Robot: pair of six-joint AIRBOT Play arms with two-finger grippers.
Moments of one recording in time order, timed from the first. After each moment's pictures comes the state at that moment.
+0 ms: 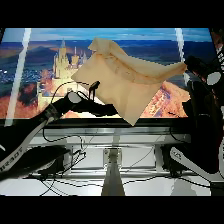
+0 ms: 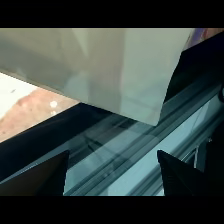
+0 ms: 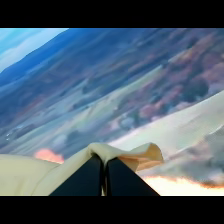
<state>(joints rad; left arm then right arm) -0.61 -1.32 0.69 0.48 -0.78 -1.27 -0.25 -1.13 0.89 -1.34 0.41 1.71</state>
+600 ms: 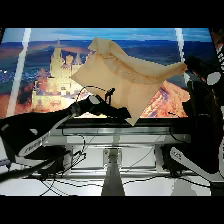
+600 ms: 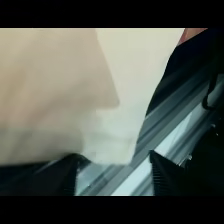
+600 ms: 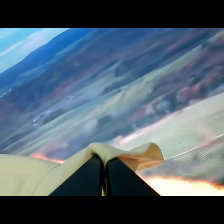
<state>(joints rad) -0.76 -1.61 0.86 0.30 -0.73 -1.23 -0.25 -1.13 0.89 -1.34 0.41 1.72</state>
